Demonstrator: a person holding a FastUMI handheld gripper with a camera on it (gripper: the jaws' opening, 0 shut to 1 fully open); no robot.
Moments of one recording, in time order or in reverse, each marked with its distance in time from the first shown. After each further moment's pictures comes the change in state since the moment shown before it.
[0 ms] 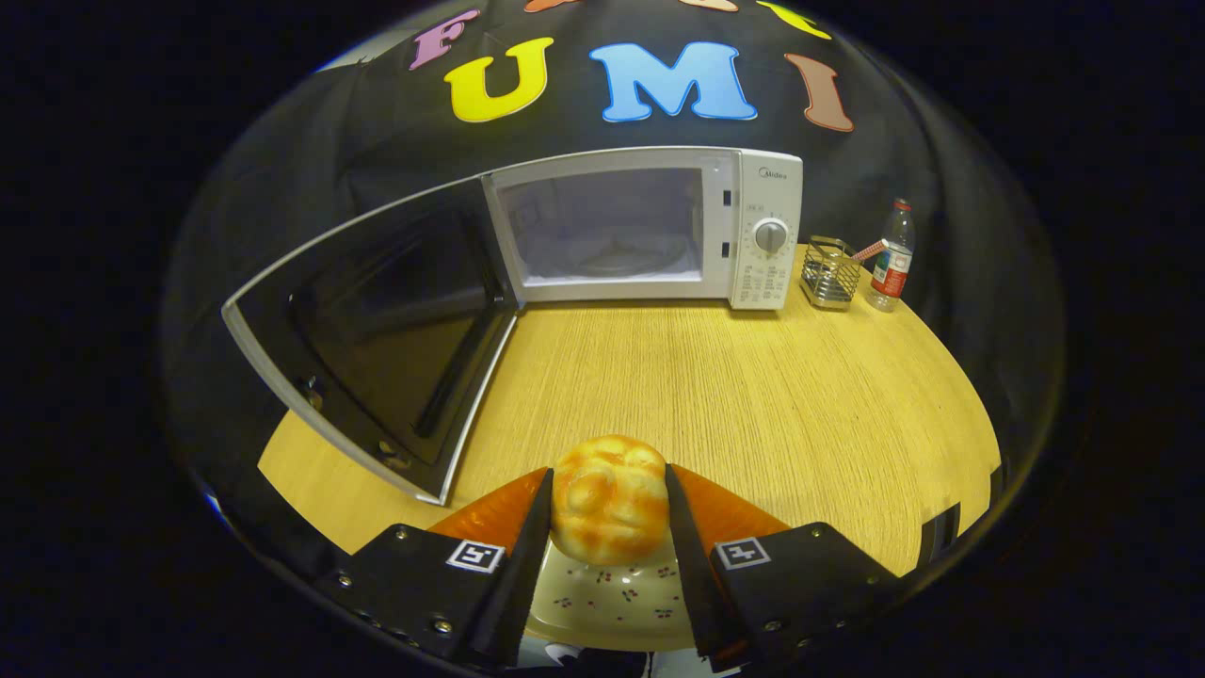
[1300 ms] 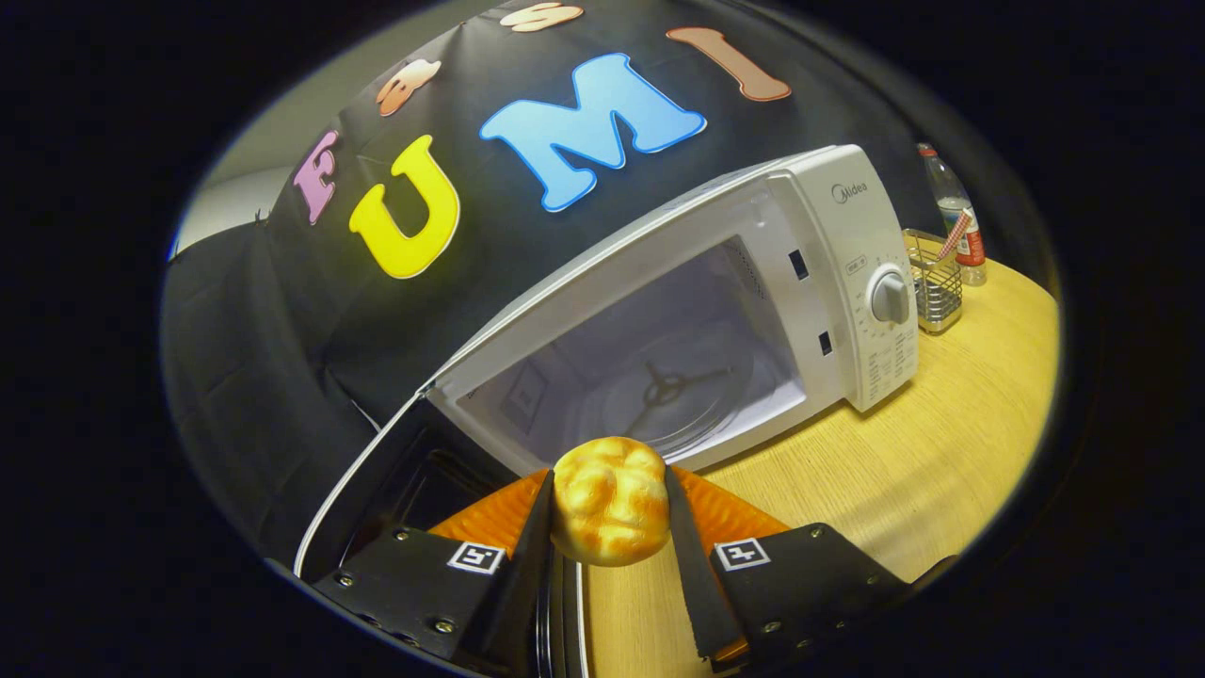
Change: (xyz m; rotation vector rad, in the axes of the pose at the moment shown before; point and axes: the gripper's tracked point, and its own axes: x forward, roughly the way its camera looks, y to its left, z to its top) arm 0.152 0.023 0.174 0.441 -0.296 0.159
